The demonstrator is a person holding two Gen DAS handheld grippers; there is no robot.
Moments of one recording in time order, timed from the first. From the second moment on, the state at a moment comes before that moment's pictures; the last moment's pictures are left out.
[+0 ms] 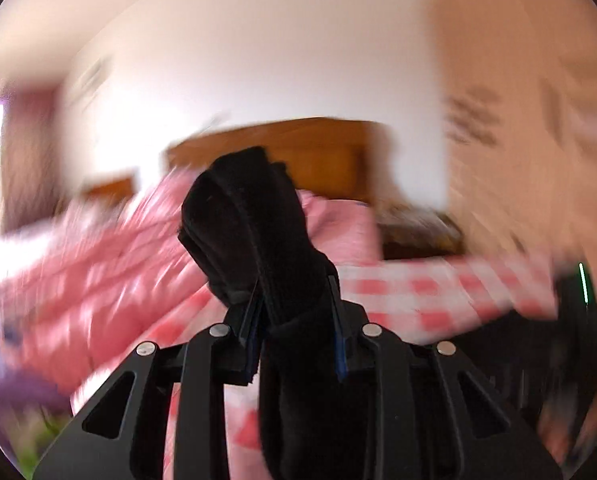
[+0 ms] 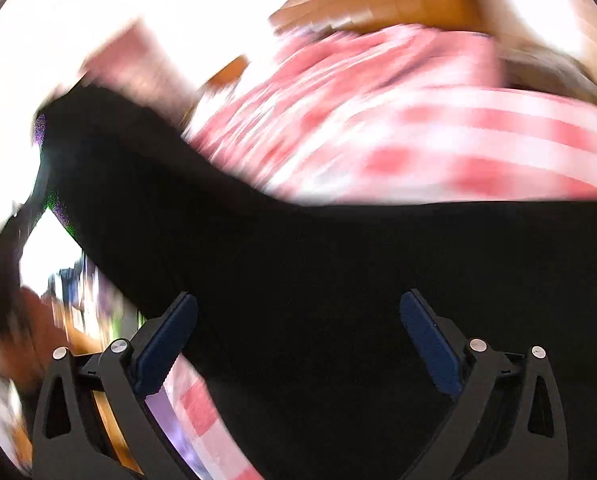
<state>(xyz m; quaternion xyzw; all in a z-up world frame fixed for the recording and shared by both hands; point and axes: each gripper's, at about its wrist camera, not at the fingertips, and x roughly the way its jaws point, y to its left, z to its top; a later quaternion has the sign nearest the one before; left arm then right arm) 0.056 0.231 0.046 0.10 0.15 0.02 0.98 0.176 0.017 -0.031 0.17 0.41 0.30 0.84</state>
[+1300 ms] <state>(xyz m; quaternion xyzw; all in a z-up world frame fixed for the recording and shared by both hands) 0.025 0.213 -0.078 0.20 0.29 -0.04 0.93 0.119 -0.038 -0.082 0.27 0.45 0.35 0.77</state>
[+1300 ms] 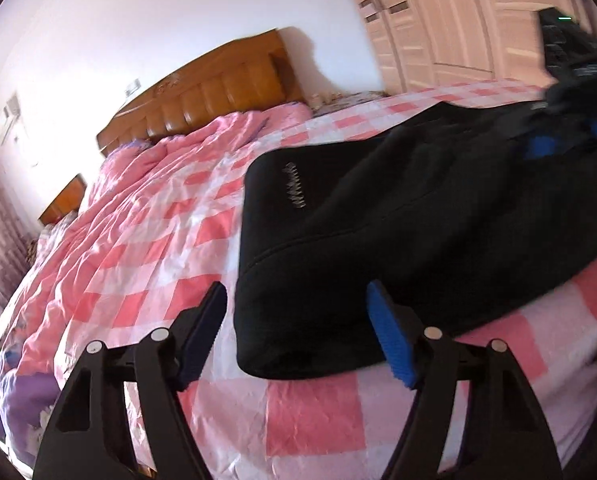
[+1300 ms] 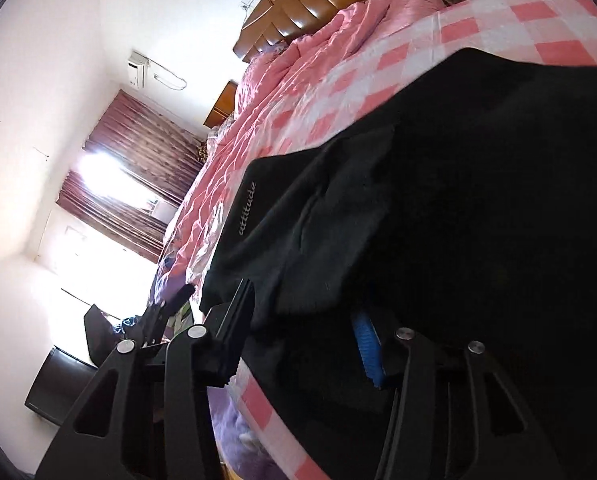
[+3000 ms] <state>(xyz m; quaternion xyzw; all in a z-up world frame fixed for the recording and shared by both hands) -0.005 0.247 -0.086 0.02 0.30 0.01 0.95 0.117 -0.025 -0.084 0.17 0.50 0.35 0.78</state>
